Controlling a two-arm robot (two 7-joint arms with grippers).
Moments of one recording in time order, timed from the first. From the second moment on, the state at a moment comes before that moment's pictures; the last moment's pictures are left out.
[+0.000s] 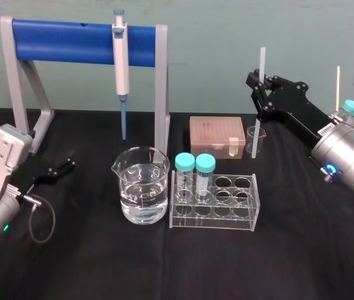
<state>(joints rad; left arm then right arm) -0.20 0.60 0.45 -1.41 -0.25 -0.12 0.03 0.27 0.41 -0.26 -1.57 0.45 -0.04 0.40</state>
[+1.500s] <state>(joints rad) -0.20 0.60 0.45 -1.41 -0.25 -0.12 0.03 0.25 0.42 -0.25 -1.60 0.46 -0.04 0.40</state>
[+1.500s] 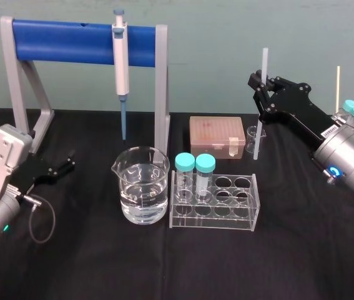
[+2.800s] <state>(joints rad) -0.20 0.60 0.45 -1.41 -0.25 -0.12 0.03 0.23 0.42 -0.28 -1.57 0.44 -0.03 0.40</state>
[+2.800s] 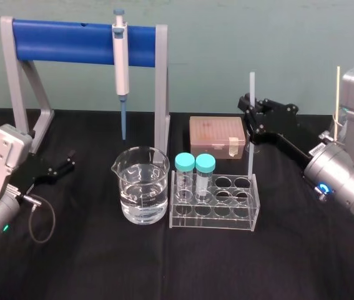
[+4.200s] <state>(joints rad) -0.20 0.60 0.45 -1.41 -0.25 -0.12 0.03 0.27 0.34 -0.31 -1.39 0.38 -0.12 0.42</state>
